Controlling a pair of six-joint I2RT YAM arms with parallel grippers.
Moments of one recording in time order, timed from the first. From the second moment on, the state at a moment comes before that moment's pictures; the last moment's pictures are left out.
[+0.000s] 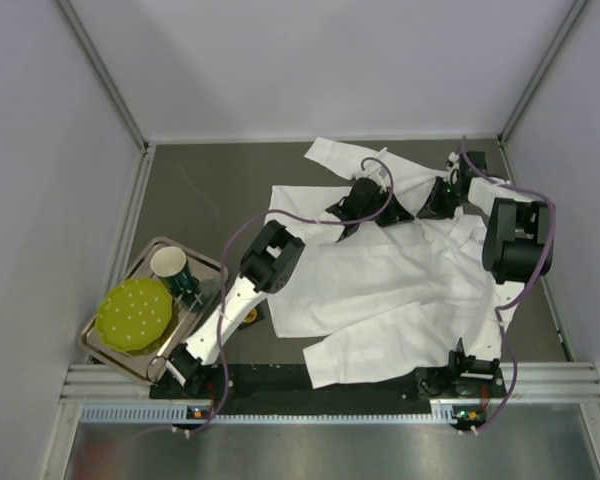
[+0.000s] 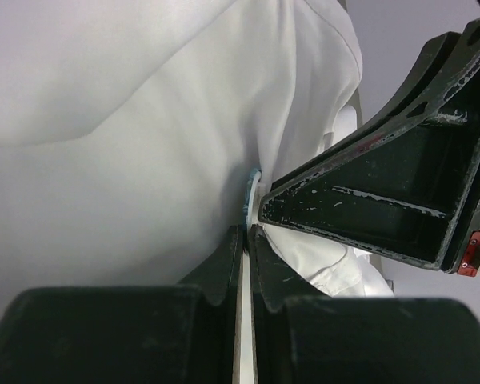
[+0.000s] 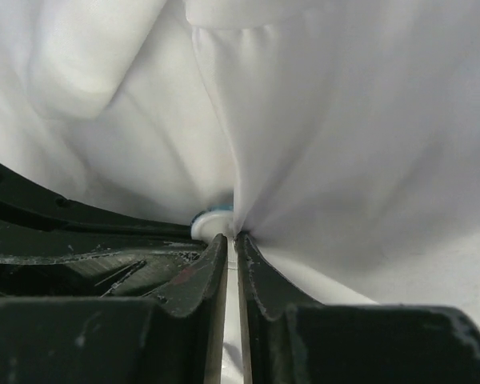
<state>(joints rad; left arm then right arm) -0.77 2.77 2.20 0.26 0.40 -0.99 -0.10 2.05 1.43 -0.49 -0.40 0.28</state>
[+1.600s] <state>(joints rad) -0.80 2.70 2.09 0.29 0.34 -1.05 -0.25 1.96 1.07 -0.01 -0.70 0.62</state>
